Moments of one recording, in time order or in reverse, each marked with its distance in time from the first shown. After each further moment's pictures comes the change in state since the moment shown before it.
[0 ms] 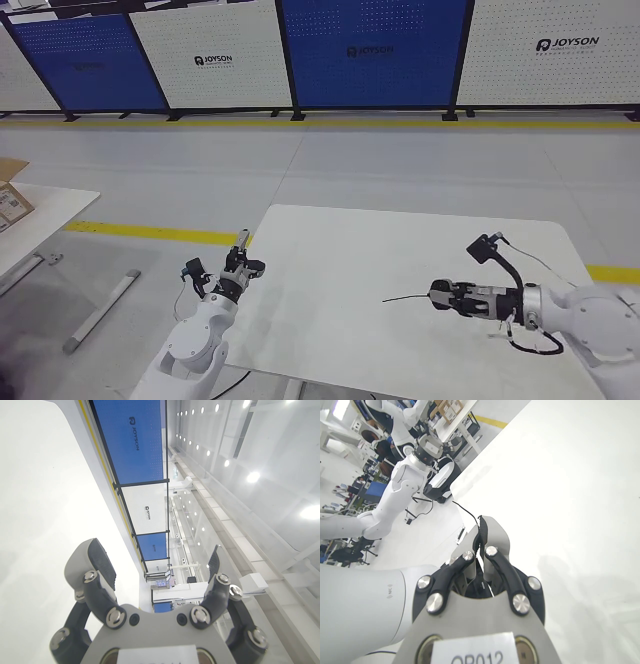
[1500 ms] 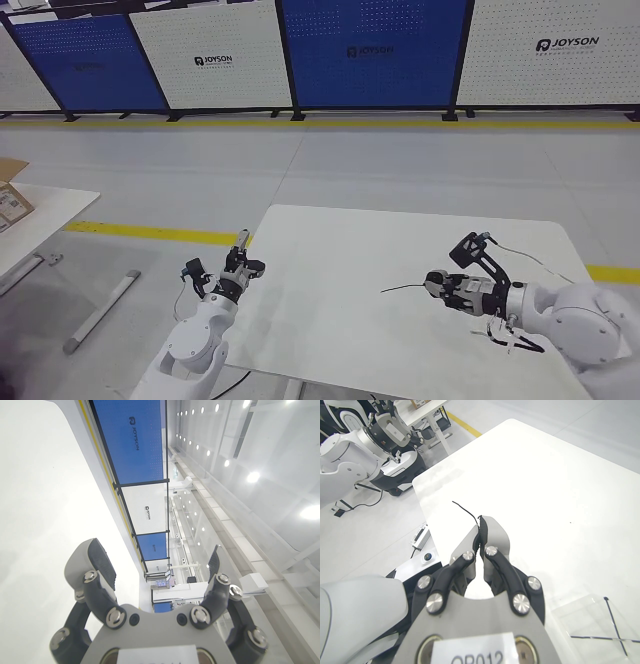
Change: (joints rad) left arm 0.000 0.000 0.000 0.000 0.000 0.000 0.000; right arm 0.026 0.016 -0.081 -0.059 -0.321 0.000 -0.203
